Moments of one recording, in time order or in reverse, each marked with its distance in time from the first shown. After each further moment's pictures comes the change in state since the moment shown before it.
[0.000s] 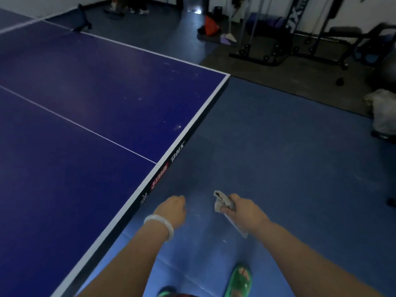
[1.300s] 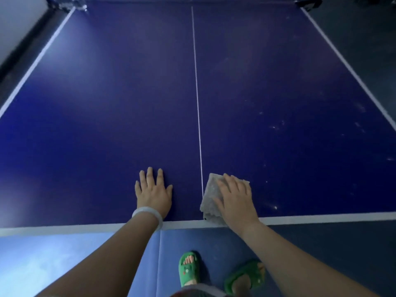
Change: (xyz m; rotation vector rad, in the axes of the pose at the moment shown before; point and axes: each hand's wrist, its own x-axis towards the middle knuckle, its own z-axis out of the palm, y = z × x) left_hand 0.116 -0.138 -0.055 -0.276 0.435 -1.201; right_hand 0.334 -0.220 -0.005 -0.714 -0.110 -1.105
